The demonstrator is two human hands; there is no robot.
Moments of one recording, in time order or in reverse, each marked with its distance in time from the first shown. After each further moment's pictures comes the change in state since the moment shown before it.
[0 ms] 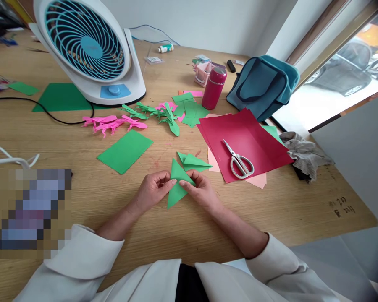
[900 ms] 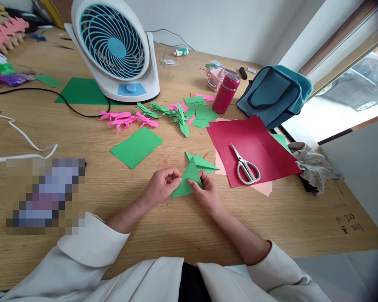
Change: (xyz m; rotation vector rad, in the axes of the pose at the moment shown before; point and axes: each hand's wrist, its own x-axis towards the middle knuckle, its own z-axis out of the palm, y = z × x) left_hand 0.001 0.008 0.005 -0.089 0.071 -0.031; right_hand -0.003 0.009 0.001 -0.131 0.081 -0.103
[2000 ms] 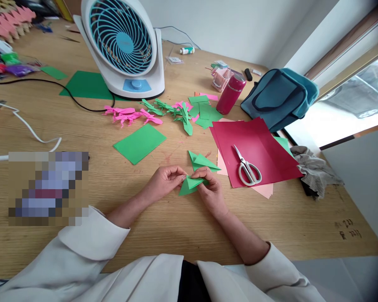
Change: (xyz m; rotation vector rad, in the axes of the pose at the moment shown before) left_hand 0.002 0.000 -0.001 -0.228 -0.099 -0.155; right_hand 0.003 -0.007 -0.009 -0.186 -0.045 -0.336
